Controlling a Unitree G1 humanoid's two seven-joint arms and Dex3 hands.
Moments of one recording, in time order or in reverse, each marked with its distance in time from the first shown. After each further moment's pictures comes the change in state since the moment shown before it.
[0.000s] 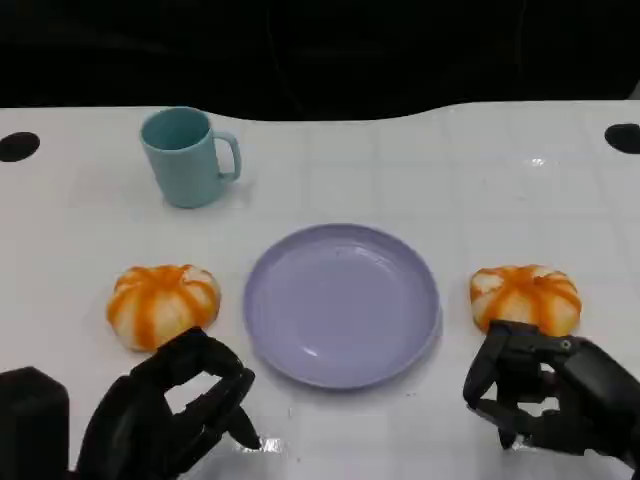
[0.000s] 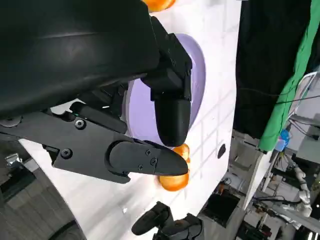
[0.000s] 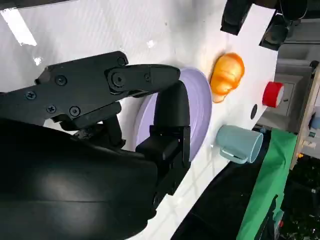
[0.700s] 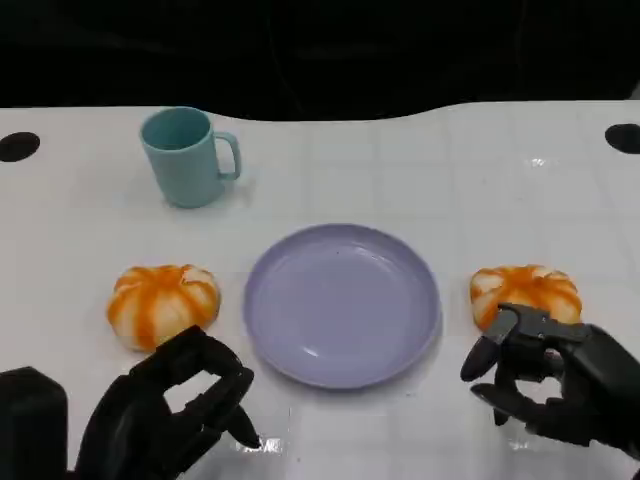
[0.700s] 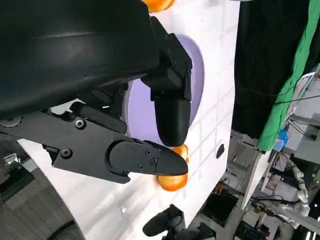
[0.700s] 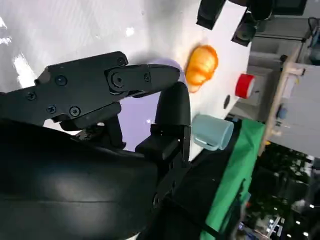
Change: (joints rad) left arm 0.000 0.000 0.001 0.000 -0.005 0.000 0.000; right arm 0.000 0.023 -0.026 0.010 0.037 -0.142 -0.013
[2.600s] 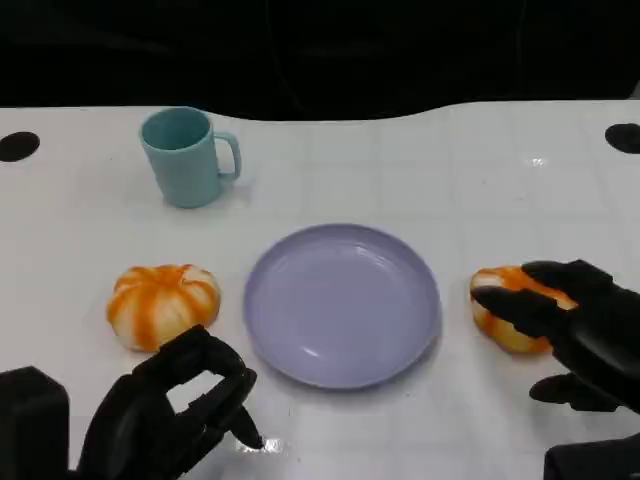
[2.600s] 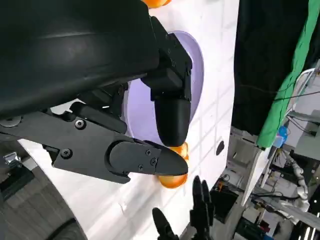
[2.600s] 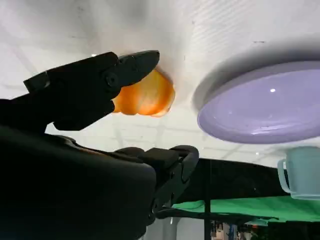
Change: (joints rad) left arm -0.003 -0.001 -0.003 0.003 0.003 -0.006 -0.014; right arm -0.152 -0.231 0.119 0.062 -0.942 -0.015 -0.431
